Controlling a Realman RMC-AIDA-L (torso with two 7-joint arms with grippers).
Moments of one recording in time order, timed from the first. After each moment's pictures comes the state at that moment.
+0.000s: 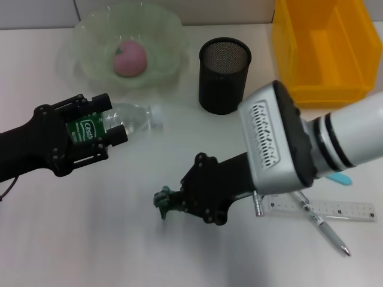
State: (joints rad) left arm -0.27 -2.04 0.87 0.72 1.55 1.77 -1.27; right arm 0.47 2.09 -1.74 -1.18 -1.92 -1.20 1.59
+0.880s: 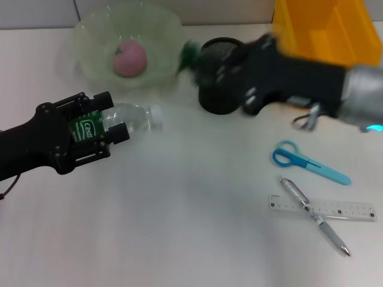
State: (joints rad) left arm -0.27 -2.04 0.87 0.72 1.55 1.76 -1.27; right arm 0.23 2.09 -1.47 -1.21 -1.31 -1.18 1.27
